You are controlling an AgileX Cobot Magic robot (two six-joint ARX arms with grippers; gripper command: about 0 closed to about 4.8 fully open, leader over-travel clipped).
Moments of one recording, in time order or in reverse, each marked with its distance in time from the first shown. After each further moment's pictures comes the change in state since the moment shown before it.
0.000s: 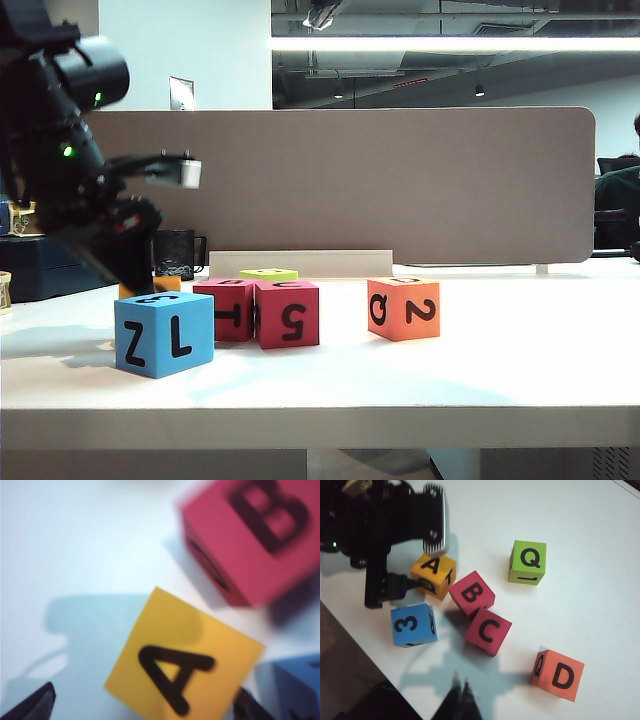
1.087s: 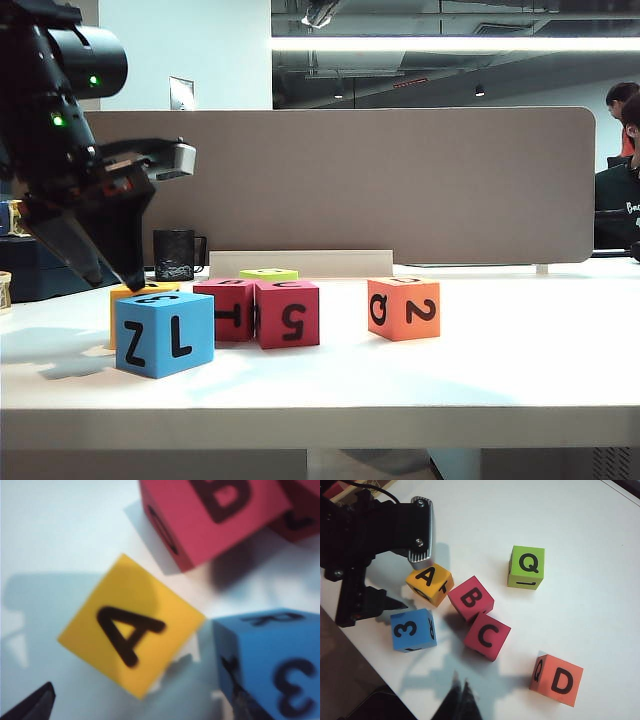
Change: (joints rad) left arm 0.000 -0.021 0.063 -0.237 0.086 -0.067; right arm -0.001 0.000 0.000 0.016 0.001 0.000
